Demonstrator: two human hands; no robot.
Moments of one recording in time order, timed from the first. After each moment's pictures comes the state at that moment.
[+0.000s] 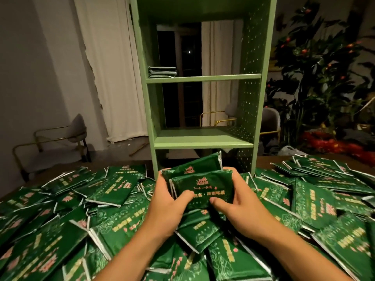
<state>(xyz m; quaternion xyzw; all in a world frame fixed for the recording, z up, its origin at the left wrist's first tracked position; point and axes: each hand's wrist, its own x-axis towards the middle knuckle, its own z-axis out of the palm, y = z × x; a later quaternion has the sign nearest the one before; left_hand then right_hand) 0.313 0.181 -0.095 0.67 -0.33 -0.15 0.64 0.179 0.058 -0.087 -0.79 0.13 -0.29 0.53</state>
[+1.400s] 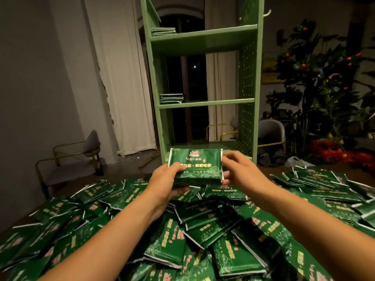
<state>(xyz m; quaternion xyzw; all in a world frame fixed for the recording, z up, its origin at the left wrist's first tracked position) 0.327 0.191 -0.018 0.60 -0.23 -0.25 0.72 0.188 0.044 -0.017 -0.76 0.17 -0.30 0.55</state>
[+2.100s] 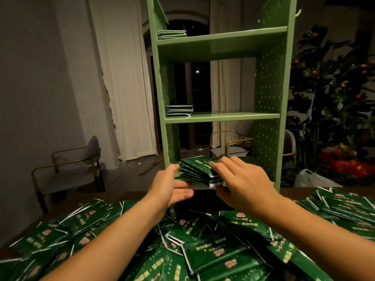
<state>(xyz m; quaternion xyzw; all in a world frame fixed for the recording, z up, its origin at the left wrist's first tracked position) 0.394 0.153 0.016 0.62 -0.18 -0.27 0.71 0.257 0.002 0.005 -0.89 0.00 -0.40 -0.21</state>
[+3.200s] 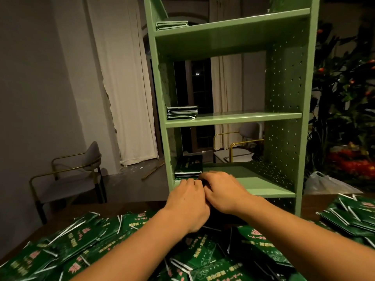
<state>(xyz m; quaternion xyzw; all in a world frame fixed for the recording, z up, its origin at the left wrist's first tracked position) 0.423 0.107 -0.008 0.84 -0.51 0.16 -0.04 0.353 -0.008 -0.005 -0.96 0.16 -0.22 0.08</state>
